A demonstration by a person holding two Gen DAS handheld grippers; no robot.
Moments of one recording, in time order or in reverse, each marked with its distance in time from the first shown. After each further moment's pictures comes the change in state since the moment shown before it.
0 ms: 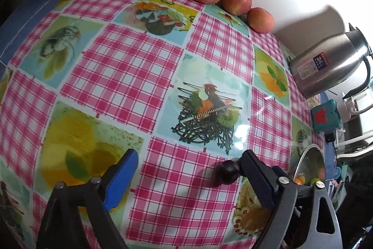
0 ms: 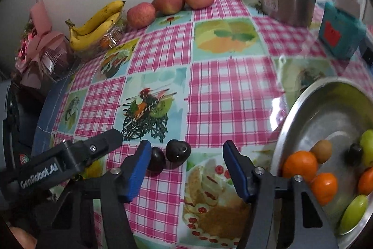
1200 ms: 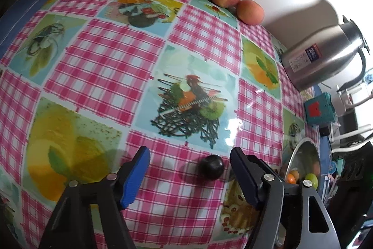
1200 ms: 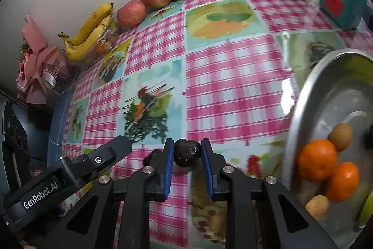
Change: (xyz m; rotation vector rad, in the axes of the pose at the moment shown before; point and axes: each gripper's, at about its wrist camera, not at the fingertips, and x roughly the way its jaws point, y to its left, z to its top) left arm 0.008 -0.017 -0.003 0.033 0.036 -0.041; right arm 0.010 -0.016 0.002 0.114 0.041 0.073
